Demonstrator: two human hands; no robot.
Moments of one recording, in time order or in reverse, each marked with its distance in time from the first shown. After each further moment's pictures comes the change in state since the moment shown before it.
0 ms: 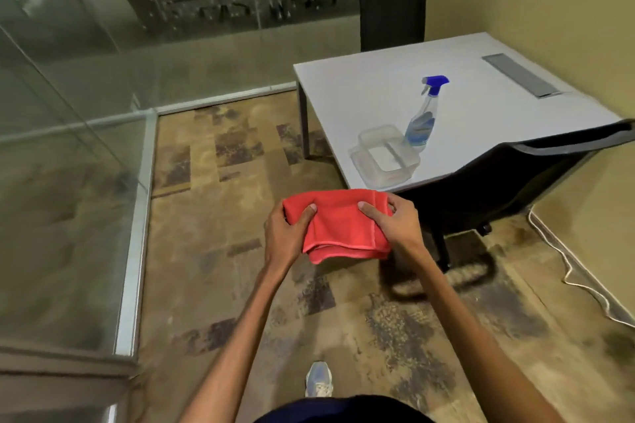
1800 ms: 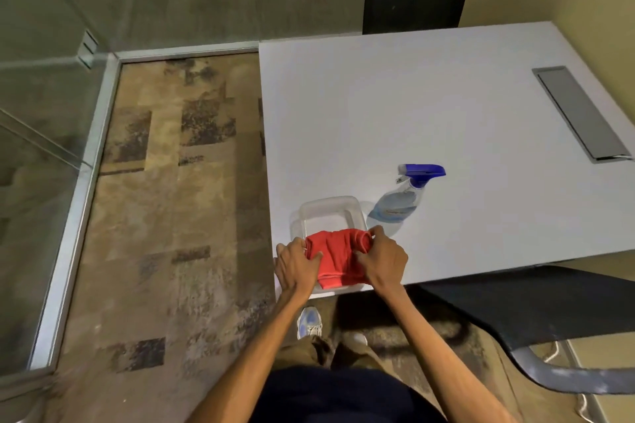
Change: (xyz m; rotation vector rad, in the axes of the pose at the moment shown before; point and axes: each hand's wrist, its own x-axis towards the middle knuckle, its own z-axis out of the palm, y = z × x) left_hand 0.268 -0.033 0.373 0.613 -0.029 -0.386; right_hand 0.420 0.123 -0.083 -0.845 -0.125 0.108
